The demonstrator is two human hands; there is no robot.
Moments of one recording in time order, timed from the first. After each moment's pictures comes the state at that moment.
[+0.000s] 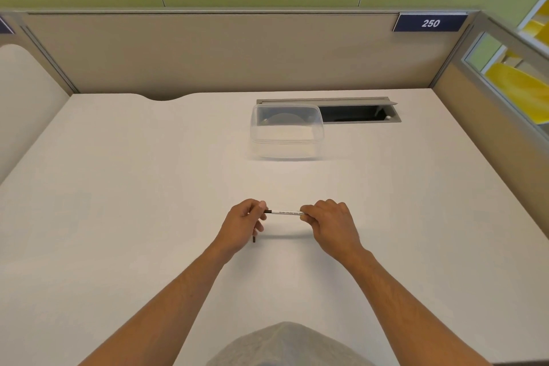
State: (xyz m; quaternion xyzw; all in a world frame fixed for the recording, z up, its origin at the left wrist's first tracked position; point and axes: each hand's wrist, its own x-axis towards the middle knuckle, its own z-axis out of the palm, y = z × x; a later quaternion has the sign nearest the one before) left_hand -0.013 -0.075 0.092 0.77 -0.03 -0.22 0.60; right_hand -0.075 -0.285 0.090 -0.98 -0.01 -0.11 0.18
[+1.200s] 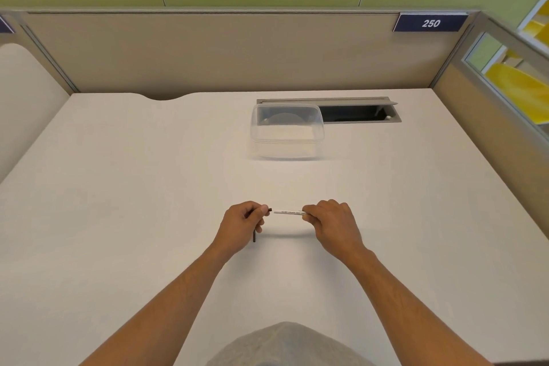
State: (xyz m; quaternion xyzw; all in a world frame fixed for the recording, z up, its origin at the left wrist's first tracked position) left_hand -0.014 -0.072 0.090 0.80 -0.05 -0.18 0.57; right_hand -0.075 -0.289 0.089 -0.98 -0.01 -0.09 0.18
